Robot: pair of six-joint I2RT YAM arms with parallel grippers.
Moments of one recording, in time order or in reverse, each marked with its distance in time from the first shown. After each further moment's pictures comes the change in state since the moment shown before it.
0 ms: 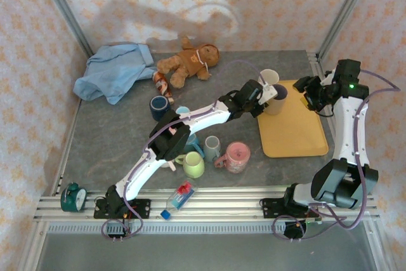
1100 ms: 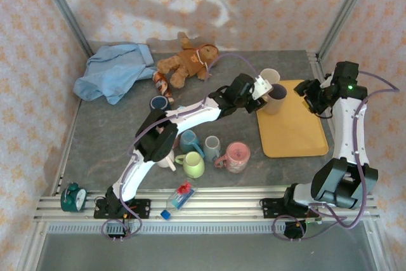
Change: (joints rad) left arm 0.028 -0.226 -0.230 0.088 0.077 0.005; right arm 0.000 -0.002 -0.034 -0.002 0.081 -0.048
